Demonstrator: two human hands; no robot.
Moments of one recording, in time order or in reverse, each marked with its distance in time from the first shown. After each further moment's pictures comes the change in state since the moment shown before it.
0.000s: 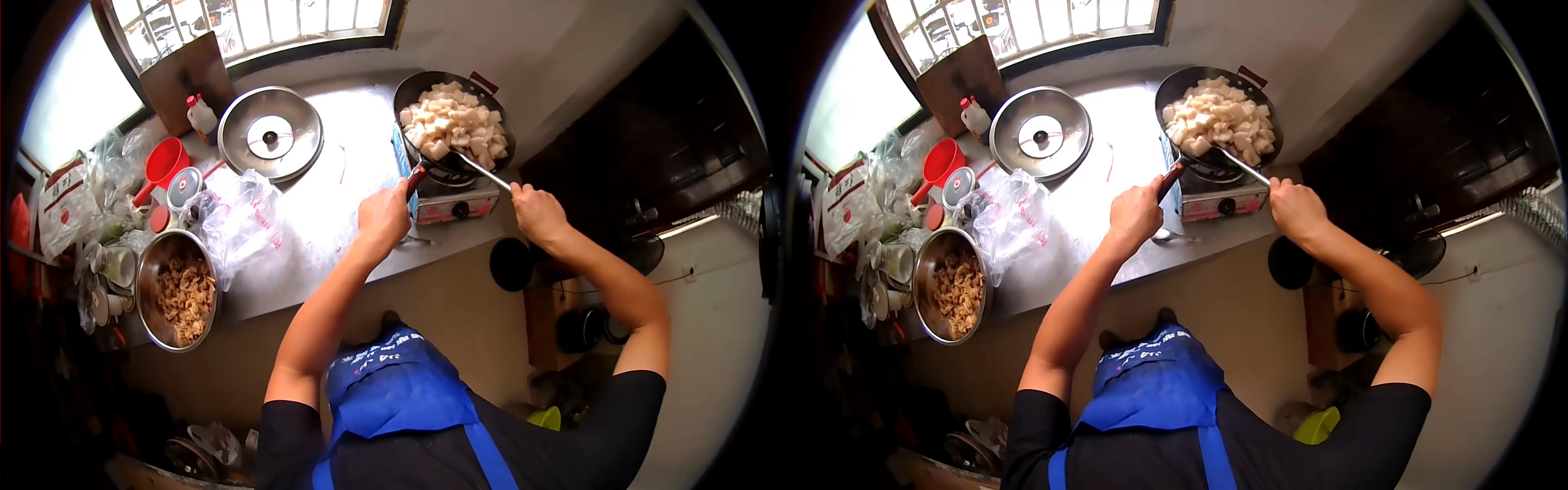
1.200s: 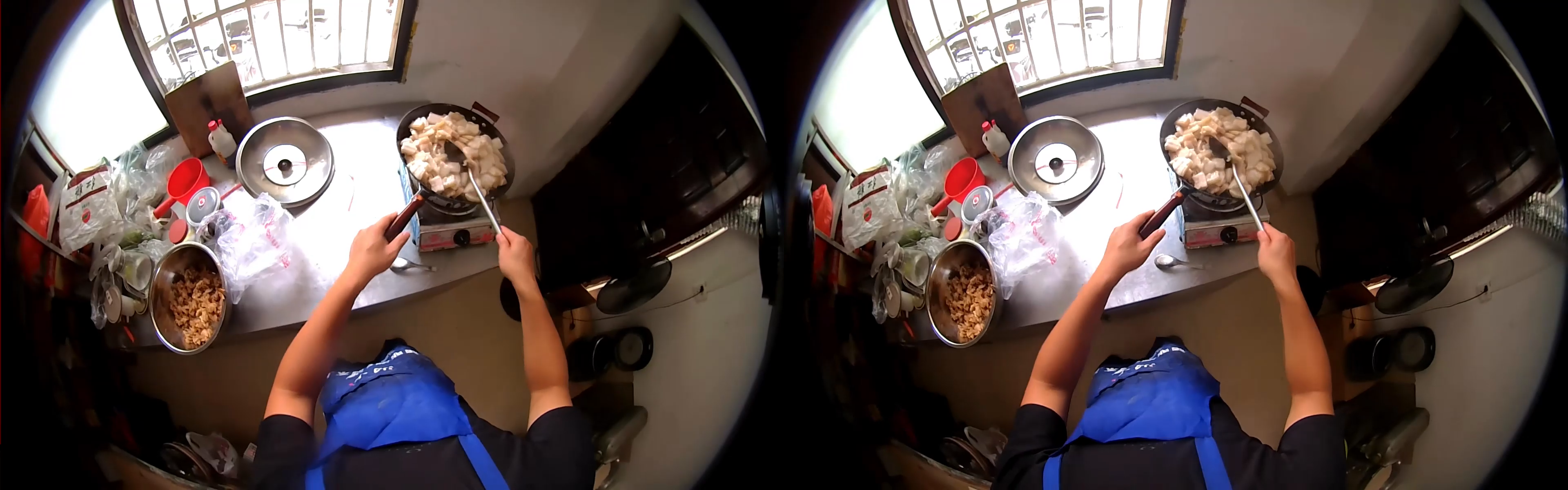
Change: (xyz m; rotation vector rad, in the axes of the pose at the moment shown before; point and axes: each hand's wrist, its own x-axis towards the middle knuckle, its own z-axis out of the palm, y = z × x) left_hand -0.026 -0.017 0.010 -0.456 0.208 0.070; right_hand -0.018 -0.026 0.102 0.901 0.371 0.506
